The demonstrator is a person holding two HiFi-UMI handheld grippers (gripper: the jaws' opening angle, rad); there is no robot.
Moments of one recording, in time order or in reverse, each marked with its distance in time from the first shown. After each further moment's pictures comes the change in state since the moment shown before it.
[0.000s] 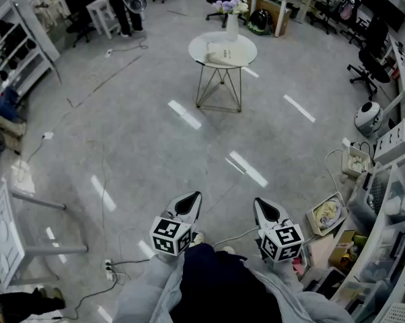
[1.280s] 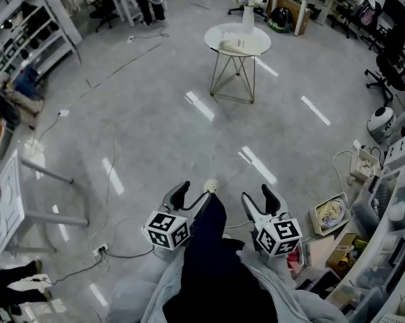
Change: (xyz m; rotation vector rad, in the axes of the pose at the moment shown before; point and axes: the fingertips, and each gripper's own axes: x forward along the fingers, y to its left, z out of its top) left arm -0.047 -0.067 -0.043 -0.112 -0.055 0.063; right arm -0.056 0.011 -0.021 0.057 -0.089 0.114
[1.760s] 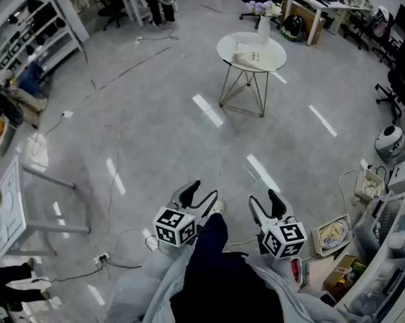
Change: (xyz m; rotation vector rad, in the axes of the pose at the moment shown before) left arm 0.091 0.068 0.055 0.014 0.015 -0.023; right arm 0.102 -0.045 0.042 -0.016 0.047 -0.001
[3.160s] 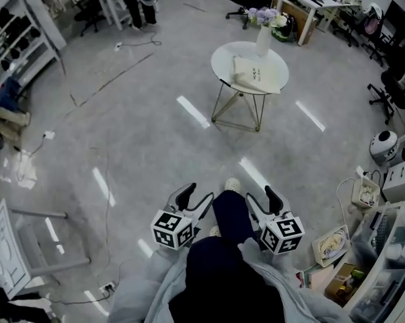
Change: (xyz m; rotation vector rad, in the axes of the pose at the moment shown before) left arm 0.115 0.163 0.087 -0.015 0.036 -0.066; right arm 0.201 -0.036 0.085 -0.015 0.046 -0.072
